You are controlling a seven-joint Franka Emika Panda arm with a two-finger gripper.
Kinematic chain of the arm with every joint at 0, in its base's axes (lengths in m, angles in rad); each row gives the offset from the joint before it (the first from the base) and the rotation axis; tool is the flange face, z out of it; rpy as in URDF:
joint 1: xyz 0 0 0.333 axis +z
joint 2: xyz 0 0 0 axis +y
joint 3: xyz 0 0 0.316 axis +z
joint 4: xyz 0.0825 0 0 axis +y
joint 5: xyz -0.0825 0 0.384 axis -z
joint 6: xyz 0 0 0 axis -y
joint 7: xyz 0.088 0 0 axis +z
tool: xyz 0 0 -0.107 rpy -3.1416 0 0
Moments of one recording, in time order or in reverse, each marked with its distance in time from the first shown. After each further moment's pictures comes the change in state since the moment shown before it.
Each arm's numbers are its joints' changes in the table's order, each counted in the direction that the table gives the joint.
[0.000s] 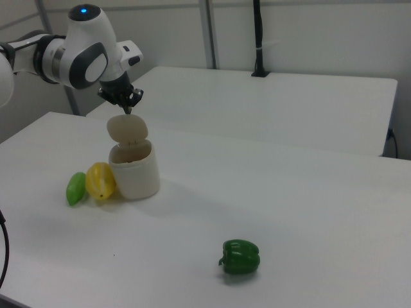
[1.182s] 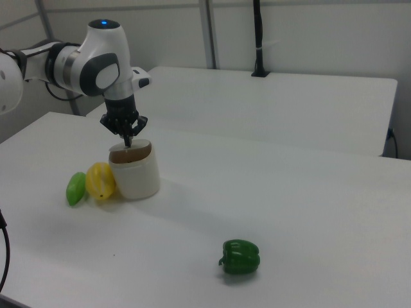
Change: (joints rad) arm -0.038 0.003 -0.007 0.036 0.049 -0.264 0.121
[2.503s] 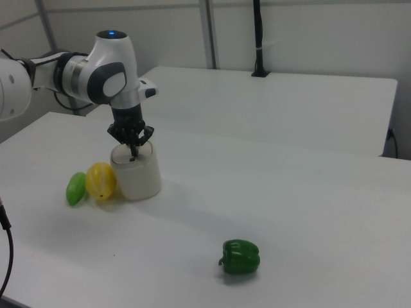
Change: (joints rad) arm -0.009 0.030 -0.007 0.013 0.031 0.000 -0.034
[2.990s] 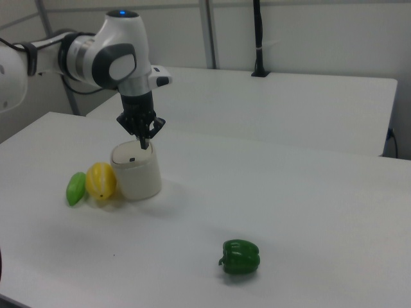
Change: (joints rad) arm -0.094 -0.088 -0.007 -0.021 0.030 -0.145 -0.092
